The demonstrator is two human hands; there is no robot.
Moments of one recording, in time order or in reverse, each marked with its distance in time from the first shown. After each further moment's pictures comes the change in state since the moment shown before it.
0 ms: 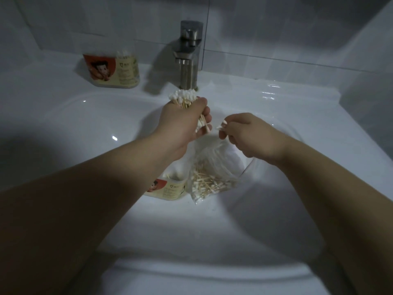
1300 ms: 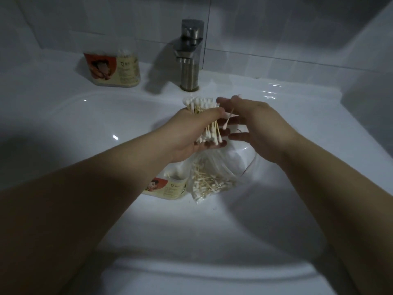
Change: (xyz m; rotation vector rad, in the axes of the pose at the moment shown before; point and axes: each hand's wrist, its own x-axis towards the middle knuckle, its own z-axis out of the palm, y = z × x) left_hand -0.009 0.001 -0.002 0.135 -0.324 -0.140; right_hand -0.004 -0.012 -0.002 0.476 0.088 0.066
